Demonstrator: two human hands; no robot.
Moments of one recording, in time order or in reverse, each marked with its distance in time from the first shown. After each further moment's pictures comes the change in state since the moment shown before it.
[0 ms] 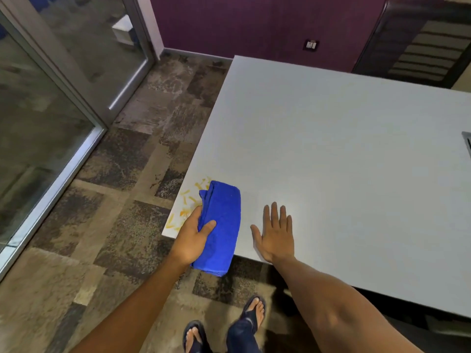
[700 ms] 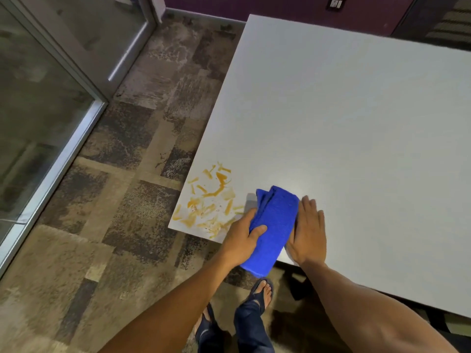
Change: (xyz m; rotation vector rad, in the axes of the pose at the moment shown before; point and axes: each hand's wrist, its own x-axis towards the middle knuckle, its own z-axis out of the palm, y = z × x) left_hand 0.040 -0.034 0.069 0.121 -0.211 0.012; right_hand 0.009 0.035 0.019 0.119 0.217 -0.002
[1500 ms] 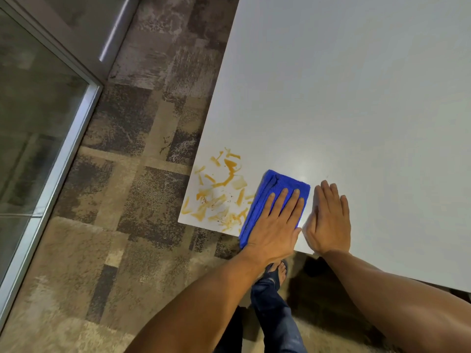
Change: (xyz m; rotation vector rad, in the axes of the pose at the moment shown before) left_hand 0.040 -0.048 0.052 1.217 0.048 0.459; right_hand 0.002 0.006 0.013 -0.075 0.074 0.035
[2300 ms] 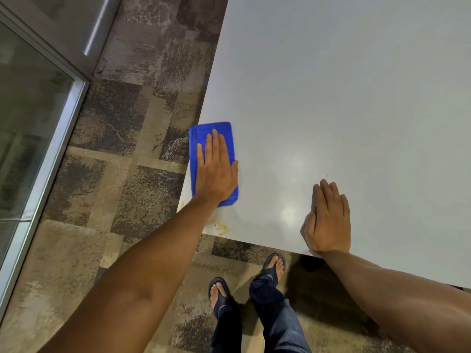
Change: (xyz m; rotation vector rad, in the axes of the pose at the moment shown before) left_hand 0.052 -0.161 -0.031 0.010 0.085 -0.482; right_hand -0.001 -0.007 -0.007 0.007 0.051 -0.004
